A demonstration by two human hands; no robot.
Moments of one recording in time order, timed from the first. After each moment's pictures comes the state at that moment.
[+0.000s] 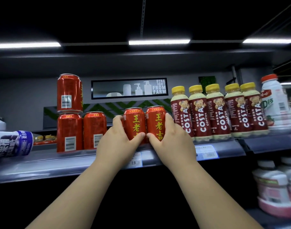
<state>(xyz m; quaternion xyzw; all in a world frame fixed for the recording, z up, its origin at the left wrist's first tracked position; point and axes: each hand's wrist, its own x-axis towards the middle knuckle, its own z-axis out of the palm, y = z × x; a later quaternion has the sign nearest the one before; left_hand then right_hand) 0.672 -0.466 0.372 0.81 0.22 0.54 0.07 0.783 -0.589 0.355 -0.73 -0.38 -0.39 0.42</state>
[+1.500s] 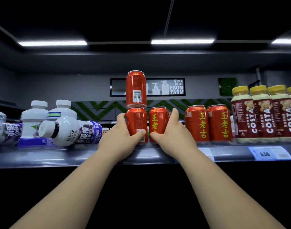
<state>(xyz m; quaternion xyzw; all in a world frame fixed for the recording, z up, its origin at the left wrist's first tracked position) 0.540 -0.342 0.378 0.83 0.27 0.49 0.06 0.666 -0.467 0.380 -0.76 -0.42 -0.25 0.42</state>
